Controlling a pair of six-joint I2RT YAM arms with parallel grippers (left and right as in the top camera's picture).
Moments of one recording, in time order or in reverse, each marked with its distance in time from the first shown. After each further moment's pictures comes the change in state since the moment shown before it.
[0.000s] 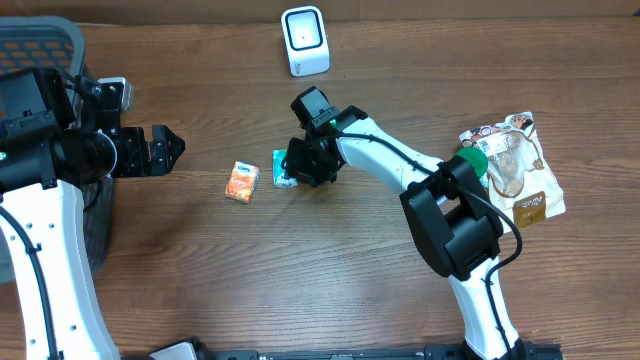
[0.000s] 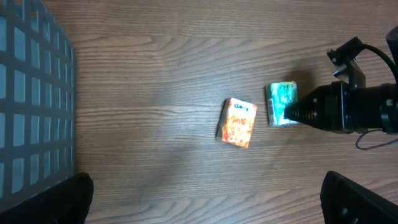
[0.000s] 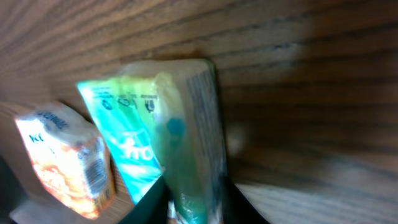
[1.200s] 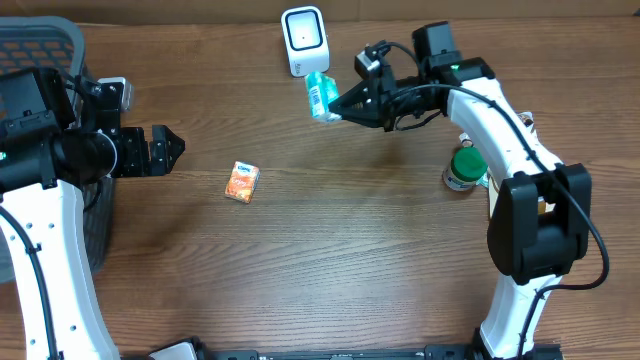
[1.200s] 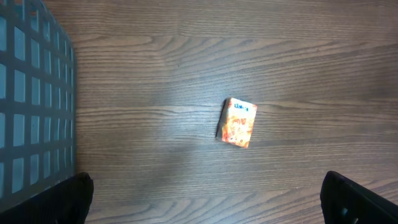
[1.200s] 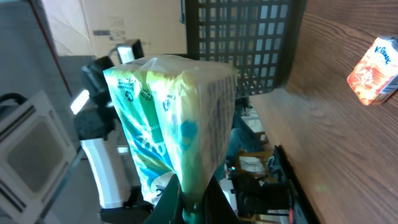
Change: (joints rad) left arm 0.000 0.000 0.000 0.000 0.000 0.000; right arm -0.414 -0.213 -0.008 -0.051 -1.165 -0.362
